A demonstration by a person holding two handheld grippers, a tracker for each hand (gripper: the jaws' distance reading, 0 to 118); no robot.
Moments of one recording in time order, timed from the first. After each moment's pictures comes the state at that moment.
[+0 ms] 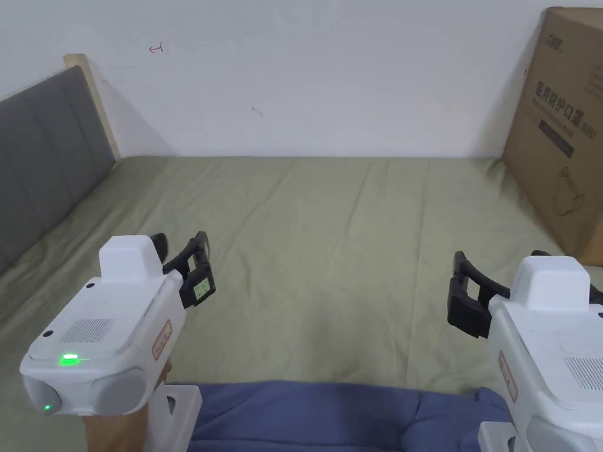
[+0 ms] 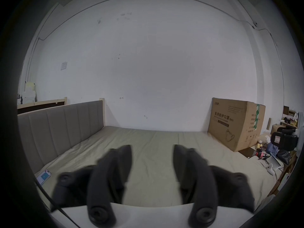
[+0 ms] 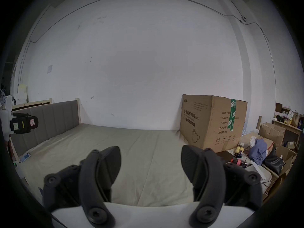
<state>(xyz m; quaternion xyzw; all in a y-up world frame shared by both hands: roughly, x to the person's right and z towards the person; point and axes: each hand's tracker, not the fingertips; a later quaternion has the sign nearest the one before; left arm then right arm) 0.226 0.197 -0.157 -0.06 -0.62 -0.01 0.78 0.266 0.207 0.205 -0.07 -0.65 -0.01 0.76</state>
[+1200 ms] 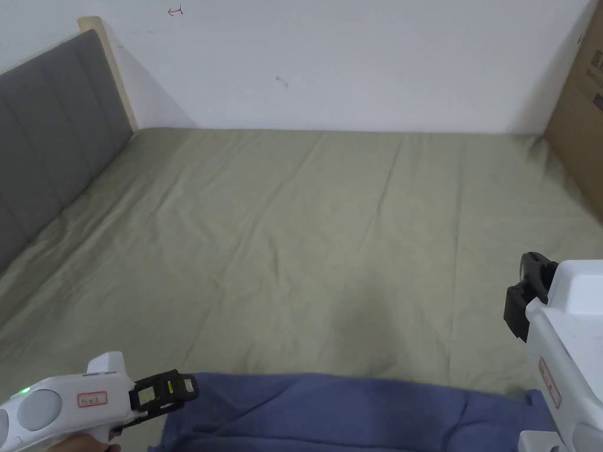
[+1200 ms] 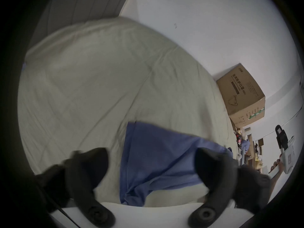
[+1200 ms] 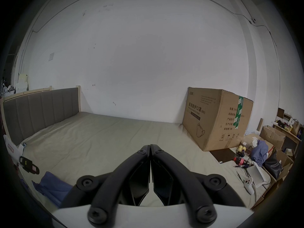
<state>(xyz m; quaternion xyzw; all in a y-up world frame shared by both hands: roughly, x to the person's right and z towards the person) 0.228 0.000 -0.342 -0.56 -0.56 -0.08 0.61 0.311 0.174 0.168 -0.13 -0.64 -0.02 0.75</state>
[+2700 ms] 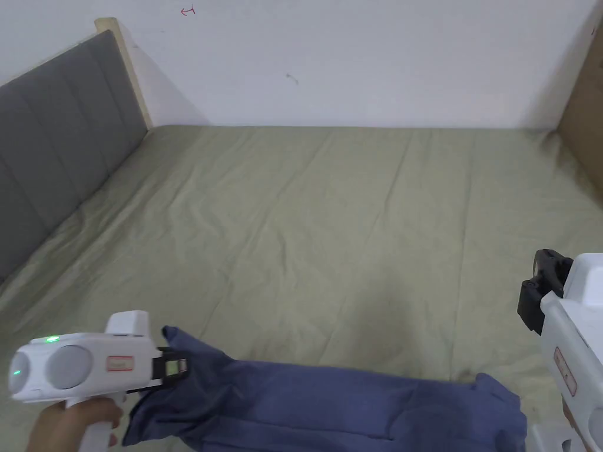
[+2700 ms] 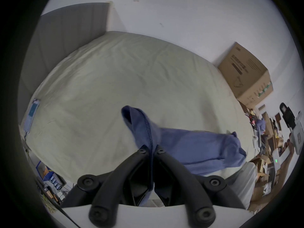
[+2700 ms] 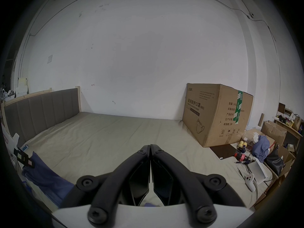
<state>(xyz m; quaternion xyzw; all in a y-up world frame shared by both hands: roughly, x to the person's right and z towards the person) 0.238 0.093 -0.265 -0.45 -0.59 -0.19 0.64 0.303 0.176 0.196 -0.12 -0.64 -0.04 0.76</state>
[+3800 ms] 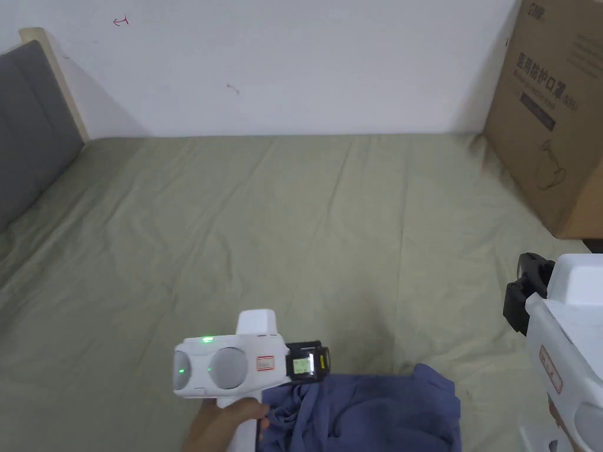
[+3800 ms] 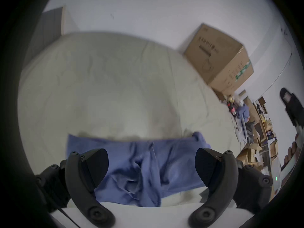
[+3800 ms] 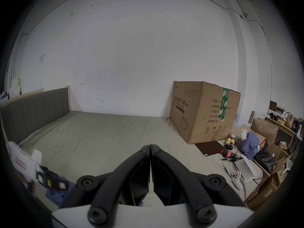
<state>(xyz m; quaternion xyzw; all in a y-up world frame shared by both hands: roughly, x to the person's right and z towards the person) 0.308 0.071 -0.092 -0.40 -0.68 -0.16 0.59 0.283 0.191 0.248 -0.13 -0.67 -0.04 0.73</state>
